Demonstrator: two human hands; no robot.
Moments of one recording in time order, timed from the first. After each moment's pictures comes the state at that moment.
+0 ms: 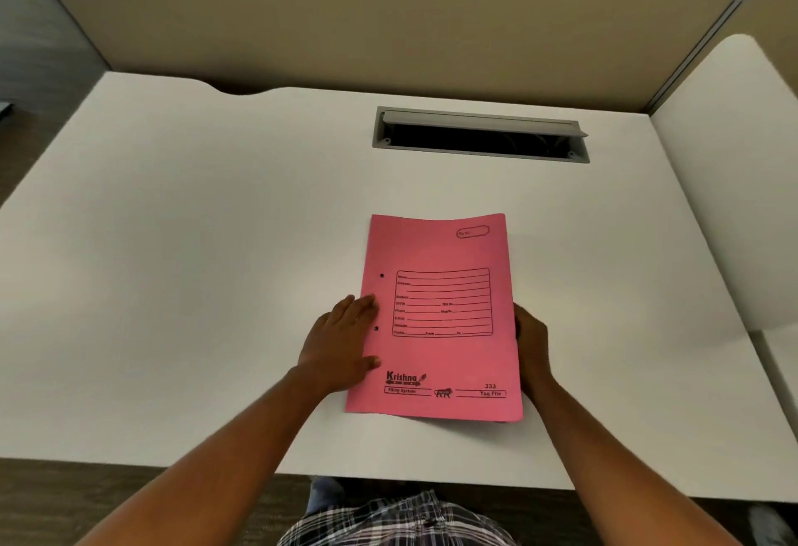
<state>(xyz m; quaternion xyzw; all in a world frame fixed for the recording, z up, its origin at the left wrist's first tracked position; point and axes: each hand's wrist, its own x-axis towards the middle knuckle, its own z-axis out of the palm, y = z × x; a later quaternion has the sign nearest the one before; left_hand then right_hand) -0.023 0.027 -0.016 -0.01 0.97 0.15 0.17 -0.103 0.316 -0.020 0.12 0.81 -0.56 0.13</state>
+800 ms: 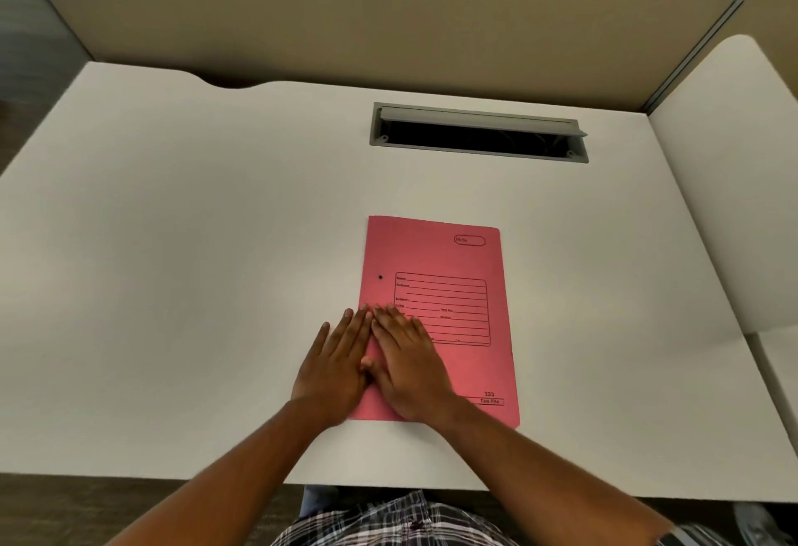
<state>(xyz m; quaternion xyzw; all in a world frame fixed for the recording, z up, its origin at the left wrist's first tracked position) 0.009 0.031 -0.048 0.04 0.99 0.06 0.15 -0.046 0.192 -0.045 -0.31 0.92 -0.17 0.16</state>
